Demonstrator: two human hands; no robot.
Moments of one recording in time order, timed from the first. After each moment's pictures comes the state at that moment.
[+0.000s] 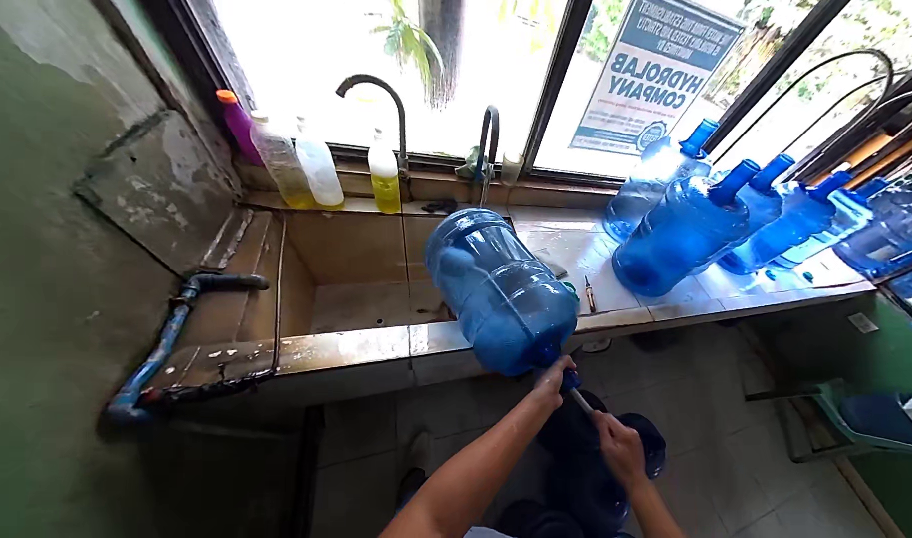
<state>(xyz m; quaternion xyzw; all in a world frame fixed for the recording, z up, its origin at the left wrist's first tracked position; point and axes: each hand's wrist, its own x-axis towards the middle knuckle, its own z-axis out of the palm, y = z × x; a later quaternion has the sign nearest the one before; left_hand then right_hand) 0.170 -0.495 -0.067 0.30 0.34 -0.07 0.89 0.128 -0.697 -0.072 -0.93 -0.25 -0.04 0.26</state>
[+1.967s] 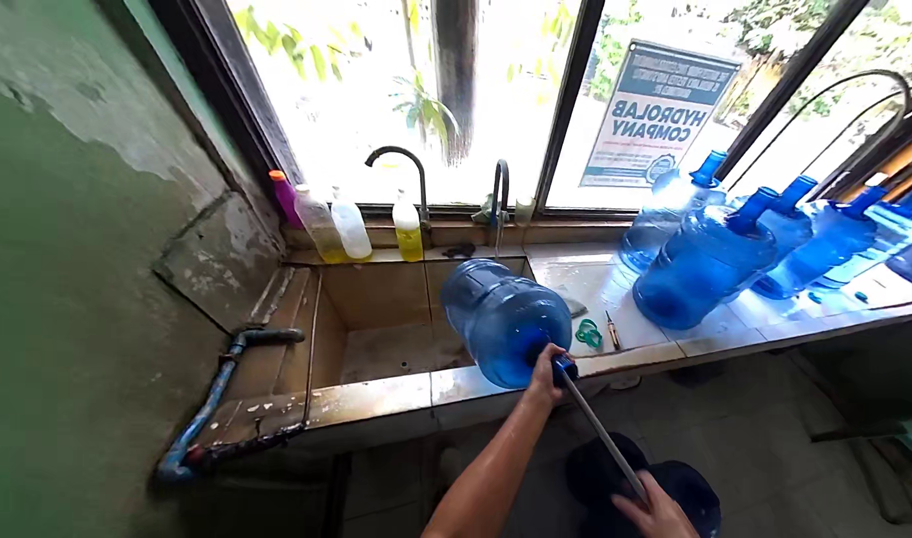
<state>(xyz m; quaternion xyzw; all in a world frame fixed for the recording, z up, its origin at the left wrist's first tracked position) 0.229 -0.404 -0.042 0.20 0.26 0.04 0.94 0.133 -0.676 -0.017 -0.93 -0.09 0.28 0.23</state>
